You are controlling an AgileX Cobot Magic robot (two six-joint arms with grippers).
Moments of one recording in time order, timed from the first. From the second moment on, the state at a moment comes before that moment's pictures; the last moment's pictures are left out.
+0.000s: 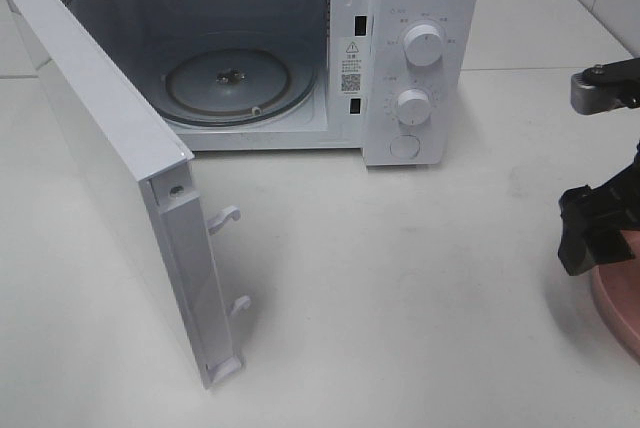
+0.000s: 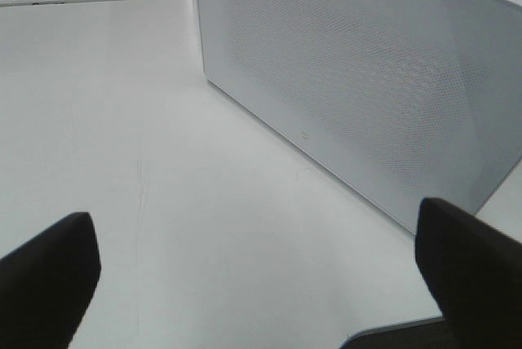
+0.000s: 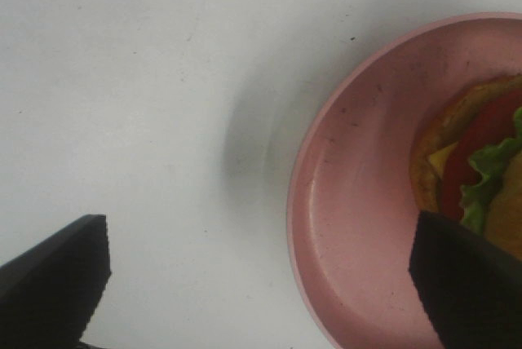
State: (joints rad) left arm 0.05 0.00 -0.52 -0.25 1.09 0.18; right arm 0.22 1.31 -0.73 -0.12 0.77 0.09
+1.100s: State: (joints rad) left arm 0.05 0.00 -0.52 -0.25 1.09 0.18; right arm 0.14 1.65 -0.73 -0.12 0.57 0.09
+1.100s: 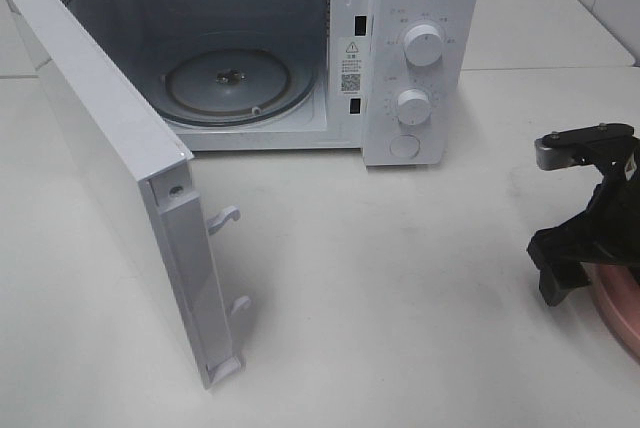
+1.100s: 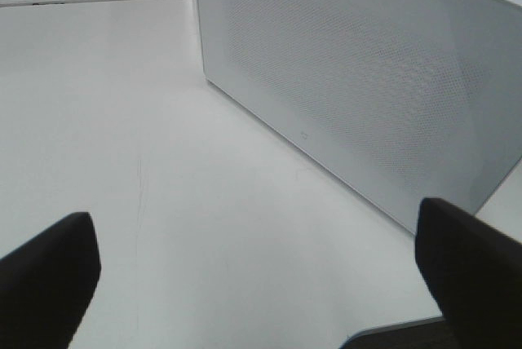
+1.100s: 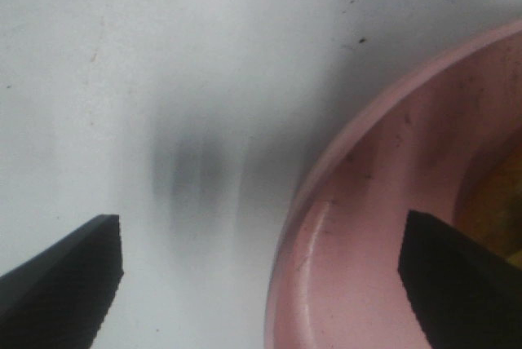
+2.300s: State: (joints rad) left arm 0.05 0.00 -0.52 -0.25 1.09 0.18; right arm 0.13 1.76 -0.73 -0.25 0.51 0.25
